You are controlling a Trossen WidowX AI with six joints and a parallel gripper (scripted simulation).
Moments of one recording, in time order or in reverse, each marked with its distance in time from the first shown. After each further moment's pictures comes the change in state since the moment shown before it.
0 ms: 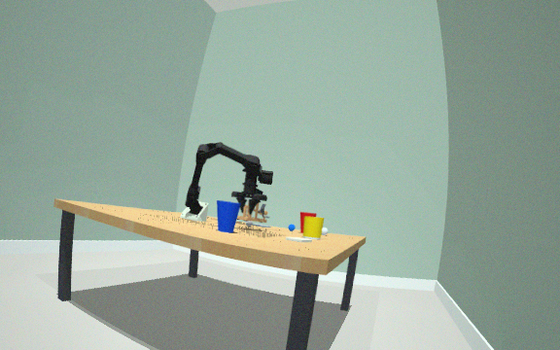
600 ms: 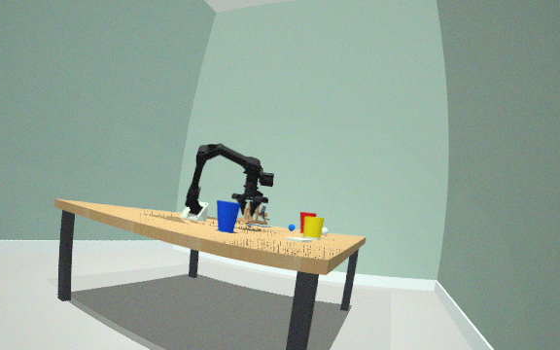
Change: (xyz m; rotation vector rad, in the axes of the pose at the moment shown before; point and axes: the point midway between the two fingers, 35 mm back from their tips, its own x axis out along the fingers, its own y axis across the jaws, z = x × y) arm 0.010 -0.009 -0.002 -0.049 0.000 -0.001
